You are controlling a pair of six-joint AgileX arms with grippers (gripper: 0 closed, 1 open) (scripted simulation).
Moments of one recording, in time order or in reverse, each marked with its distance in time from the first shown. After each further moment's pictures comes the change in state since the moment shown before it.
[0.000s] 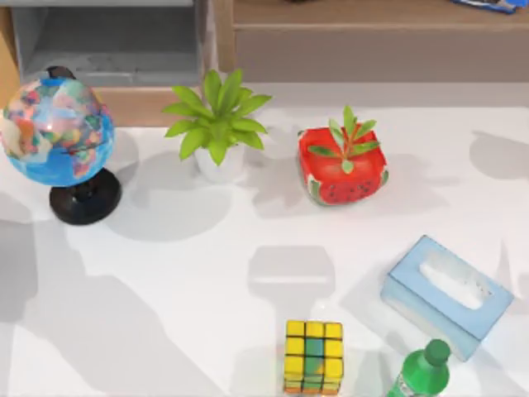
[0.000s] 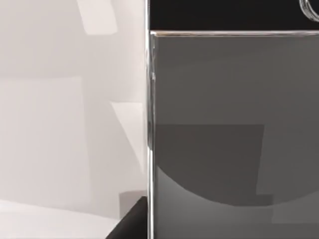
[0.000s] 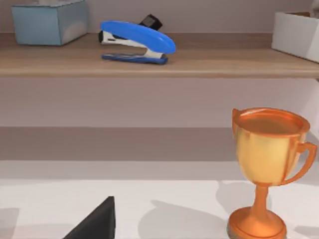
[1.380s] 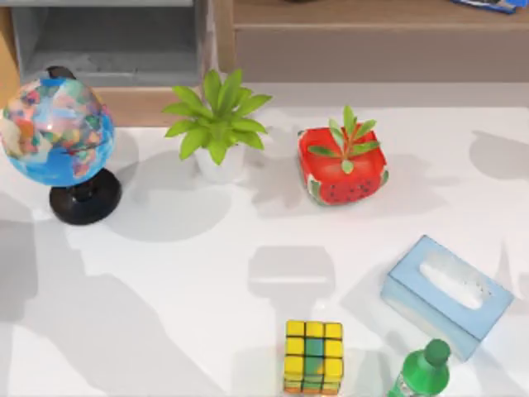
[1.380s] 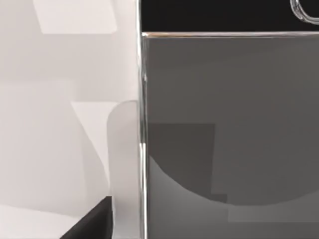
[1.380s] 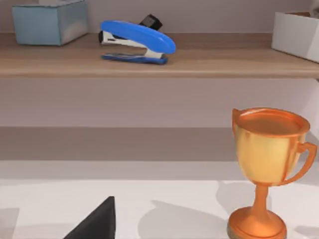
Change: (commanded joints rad) left arm 0.000 0.000 0.000 0.000 0.000 0.000; right arm 0.000 0.000 0.000 0.000 0.000 0.000
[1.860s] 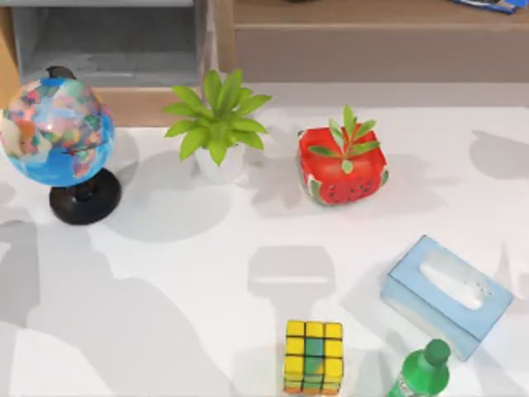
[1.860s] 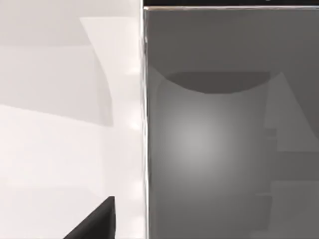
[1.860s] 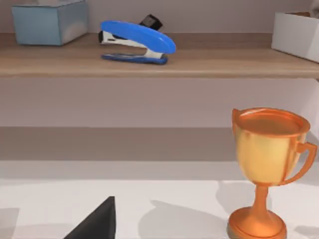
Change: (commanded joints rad) left arm -0.005 -0.076 0.071 -0.147 0.000 -0.004; right arm 0.000 0.000 0.000 0.000 0.000 0.000
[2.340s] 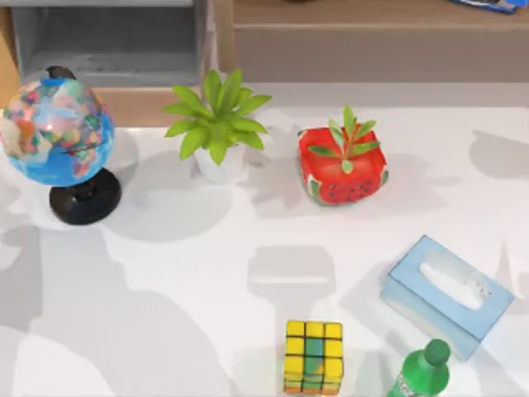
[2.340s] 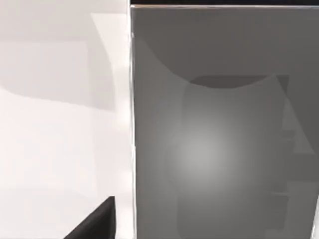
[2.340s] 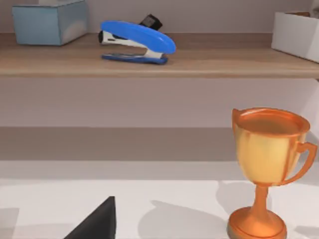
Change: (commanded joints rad) left arm -0.008 -0.057 -0.039 0.021 0.001 -0.019; right arm 0.000 0.000 0.000 0.000 0.000 0.000
